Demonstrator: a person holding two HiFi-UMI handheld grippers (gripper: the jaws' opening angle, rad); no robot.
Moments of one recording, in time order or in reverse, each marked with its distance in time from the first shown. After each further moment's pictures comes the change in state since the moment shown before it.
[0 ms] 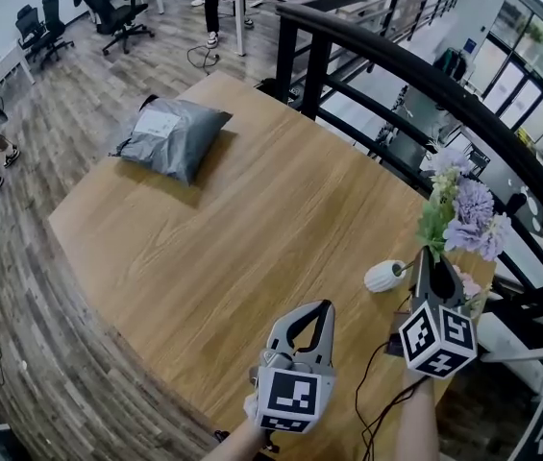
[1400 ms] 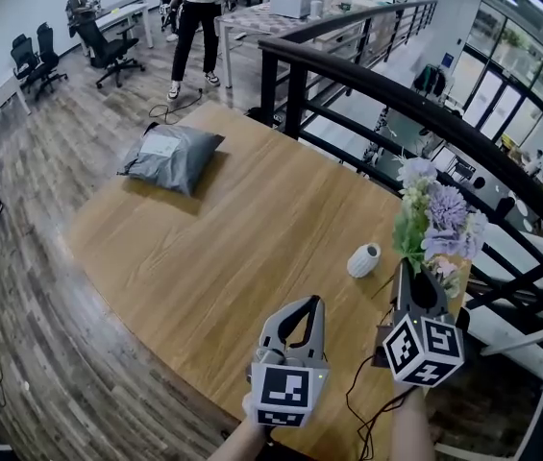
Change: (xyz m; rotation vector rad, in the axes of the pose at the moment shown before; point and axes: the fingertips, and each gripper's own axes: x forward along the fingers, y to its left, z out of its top) left arm -0.066 -0.035 0.036 0.025 -0.099 0.016; right arm -0.102 0.015 0.025 0.027 -0.053 0.042
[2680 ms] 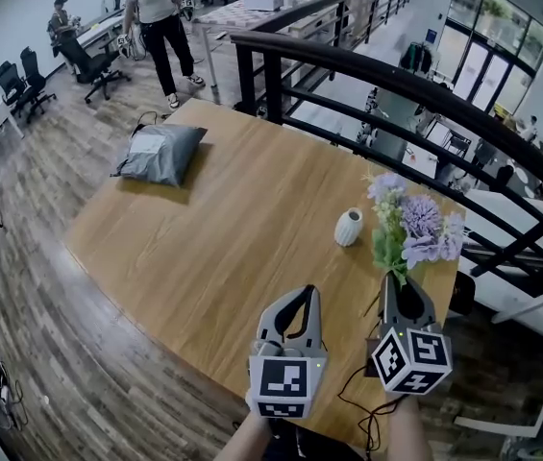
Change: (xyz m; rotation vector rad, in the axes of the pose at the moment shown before) left arm -0.030 -0.043 -0.016 0.024 0.016 -0.007; right arm -0.081 -0.015 -0.061 0.069 0.069 -0.014
